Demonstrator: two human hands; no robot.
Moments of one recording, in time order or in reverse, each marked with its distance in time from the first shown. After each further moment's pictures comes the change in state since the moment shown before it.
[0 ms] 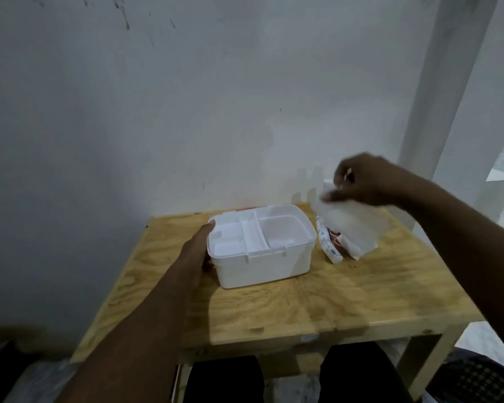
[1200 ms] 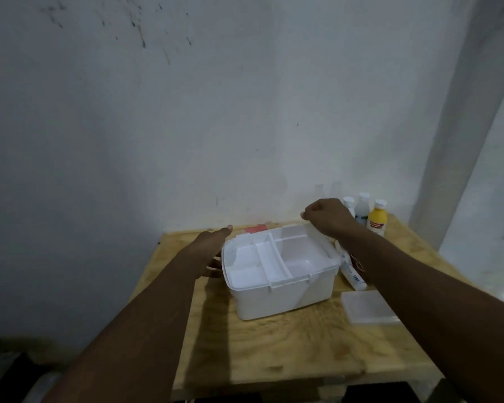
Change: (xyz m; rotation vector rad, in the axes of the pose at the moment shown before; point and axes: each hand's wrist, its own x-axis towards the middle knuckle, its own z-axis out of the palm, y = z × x) left_hand 0.028 0.064 -0.002 0.454 0.099 -0.091; right_hand 0.080 -0.014 0.110 0.512 0.081 0.209
